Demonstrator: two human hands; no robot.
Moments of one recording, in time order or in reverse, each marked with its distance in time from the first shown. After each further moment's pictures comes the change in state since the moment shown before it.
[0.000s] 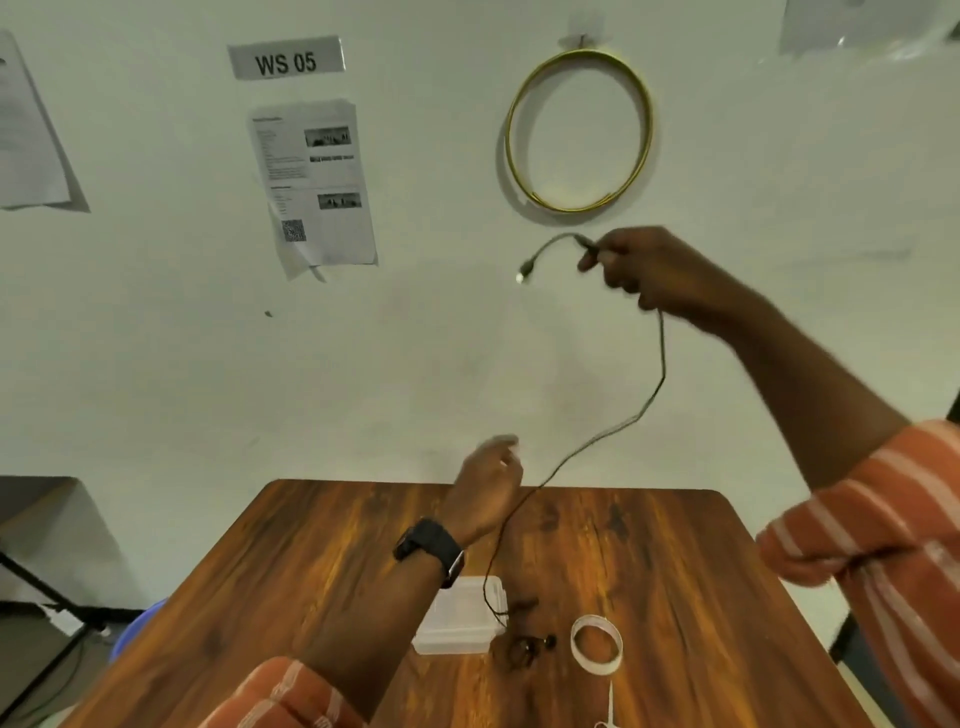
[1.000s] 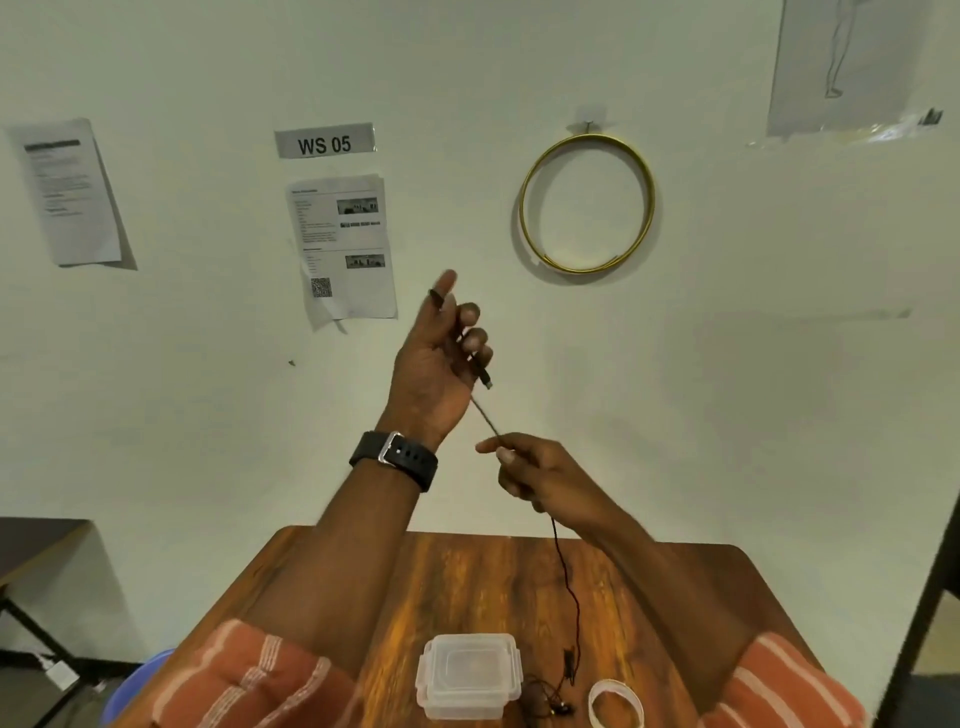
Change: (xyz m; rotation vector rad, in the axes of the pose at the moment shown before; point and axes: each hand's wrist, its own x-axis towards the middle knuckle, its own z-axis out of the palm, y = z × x) left_hand 0.031 0.114 -0.136 -1.269 -0.033 0.367; right_hand -0.059 0.015 0.153 0.422 -0.197 0.047
